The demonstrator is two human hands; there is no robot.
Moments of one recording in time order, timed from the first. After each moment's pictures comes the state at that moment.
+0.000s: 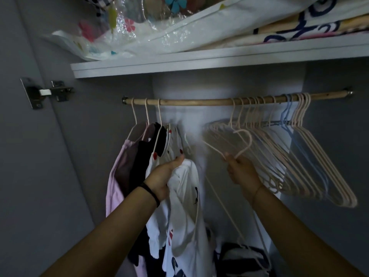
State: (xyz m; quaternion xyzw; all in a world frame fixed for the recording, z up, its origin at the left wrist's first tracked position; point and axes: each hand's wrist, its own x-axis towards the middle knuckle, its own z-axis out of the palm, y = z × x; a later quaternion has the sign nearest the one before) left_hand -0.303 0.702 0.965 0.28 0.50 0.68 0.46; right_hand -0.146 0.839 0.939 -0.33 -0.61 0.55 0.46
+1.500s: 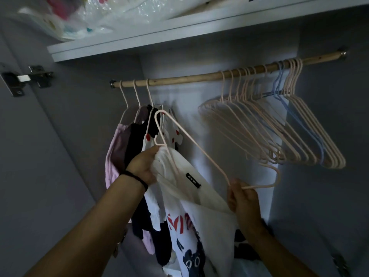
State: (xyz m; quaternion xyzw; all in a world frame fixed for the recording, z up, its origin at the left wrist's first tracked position) left_hand -0.315 0.679 0.953 0.18 0.57 0.66 0.45; right_hand -0.099 0.740 0.841 -0.26 -0.53 0.60 0.54
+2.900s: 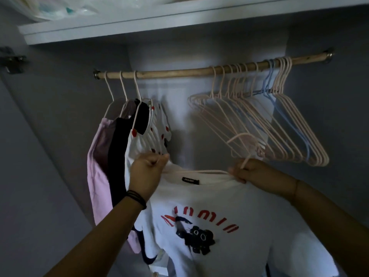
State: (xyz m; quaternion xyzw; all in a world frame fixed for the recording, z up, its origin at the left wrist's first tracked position) left_hand -0.297 0.681 0.902 0.49 0.66 0.57 0.01; right_hand -0.041 0.801 0.918 -0.28 -0.86 0.37 0.20
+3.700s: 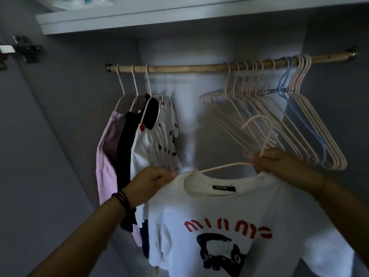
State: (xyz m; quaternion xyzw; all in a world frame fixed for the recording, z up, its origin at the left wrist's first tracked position) left_hand -0.325 0.647 0.892 0.60 0.64 0.41 0.24; right_hand -0.033 0.811 0.937 -0.32 -0.84 0.37 0.25
